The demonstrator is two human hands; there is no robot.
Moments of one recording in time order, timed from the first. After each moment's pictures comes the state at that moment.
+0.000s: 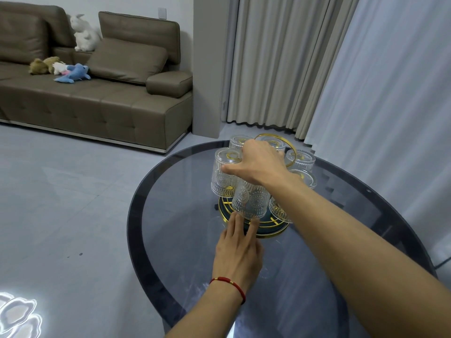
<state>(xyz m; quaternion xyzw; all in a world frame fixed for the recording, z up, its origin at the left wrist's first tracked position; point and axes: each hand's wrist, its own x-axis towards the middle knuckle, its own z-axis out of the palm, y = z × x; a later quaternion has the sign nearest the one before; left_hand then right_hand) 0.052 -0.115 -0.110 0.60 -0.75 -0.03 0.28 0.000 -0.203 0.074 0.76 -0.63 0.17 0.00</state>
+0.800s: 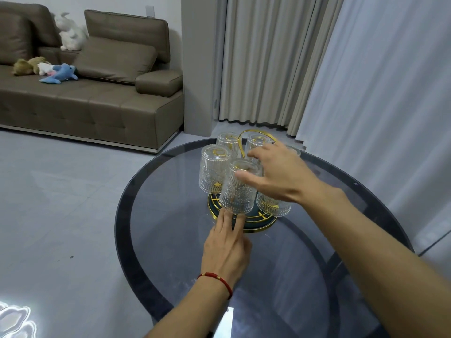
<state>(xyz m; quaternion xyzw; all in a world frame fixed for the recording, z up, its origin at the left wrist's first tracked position) 0.053 -0.109 -0.101 0.59 -0.76 -0.04 0.29 -0.079 -0.171 0.065 0.83 -0.54 0.15 0.05</state>
